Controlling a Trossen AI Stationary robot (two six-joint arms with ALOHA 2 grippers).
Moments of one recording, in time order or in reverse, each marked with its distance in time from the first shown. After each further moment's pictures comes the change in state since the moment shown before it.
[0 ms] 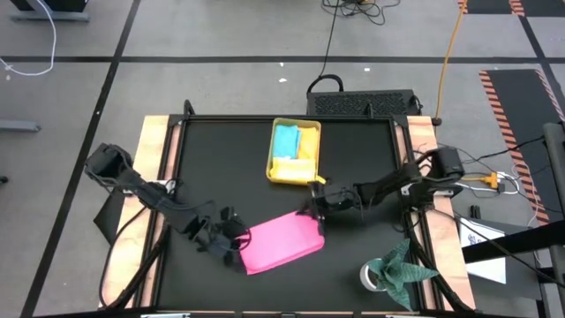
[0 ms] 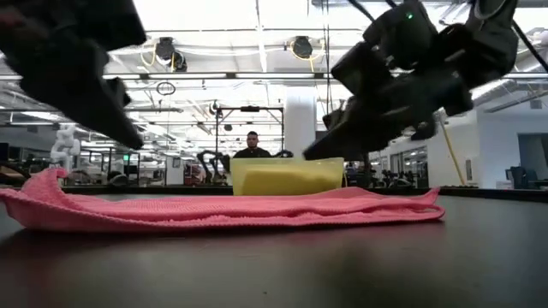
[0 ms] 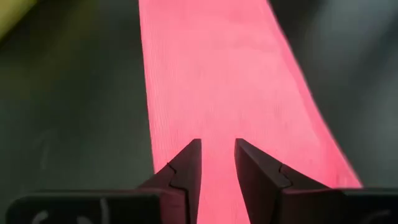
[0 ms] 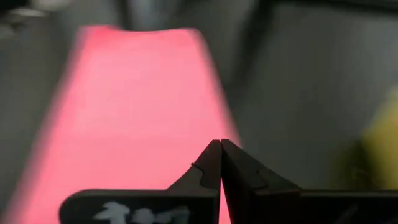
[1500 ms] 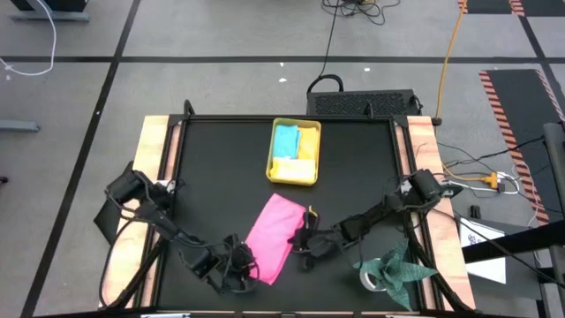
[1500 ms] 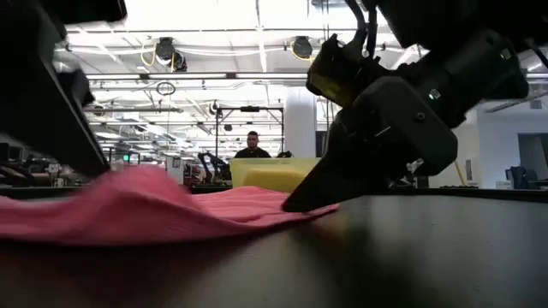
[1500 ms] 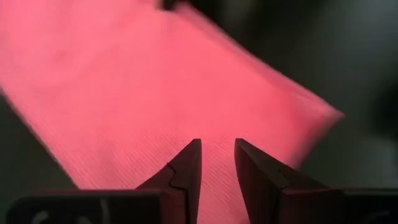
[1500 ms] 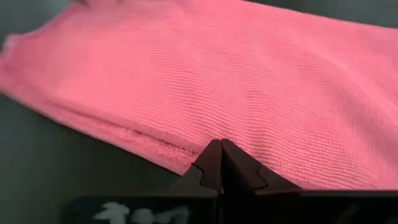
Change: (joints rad) left arm -0.179 0.356 0.338 -0.165 -0.114 -0.333; right arm 0.333 0.264 0.327 -0.303 0.433 0.454
